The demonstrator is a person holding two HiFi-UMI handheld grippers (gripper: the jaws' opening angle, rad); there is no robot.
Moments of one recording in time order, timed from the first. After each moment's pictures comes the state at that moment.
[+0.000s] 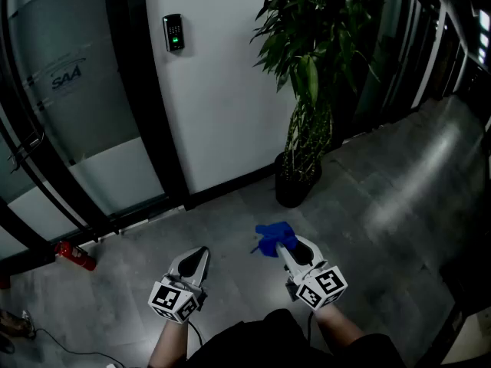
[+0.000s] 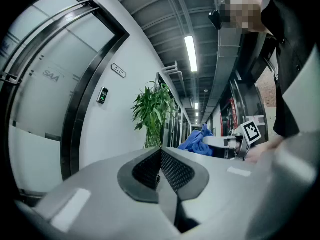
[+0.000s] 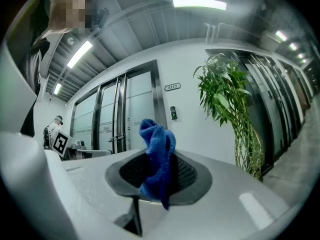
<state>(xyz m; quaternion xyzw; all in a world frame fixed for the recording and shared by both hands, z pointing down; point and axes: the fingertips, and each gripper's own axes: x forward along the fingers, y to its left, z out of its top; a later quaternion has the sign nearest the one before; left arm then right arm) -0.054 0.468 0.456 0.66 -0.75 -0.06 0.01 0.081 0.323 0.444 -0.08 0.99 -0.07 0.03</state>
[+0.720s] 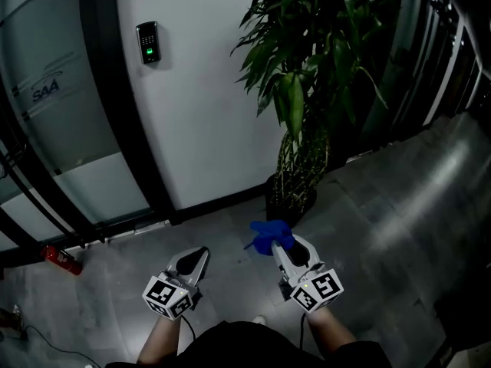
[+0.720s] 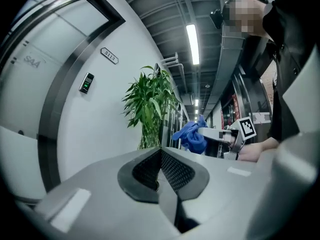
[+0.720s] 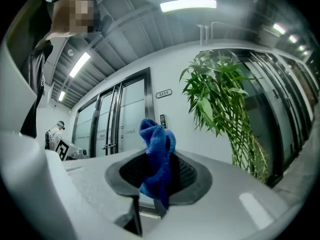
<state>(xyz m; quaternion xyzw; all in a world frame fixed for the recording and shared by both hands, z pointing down) -0.069 0.246 0.462 0.68 -0.73 -0.04 0.02 0.052 0.107 0.422 -0.06 0.99 -0.06 0.09</state>
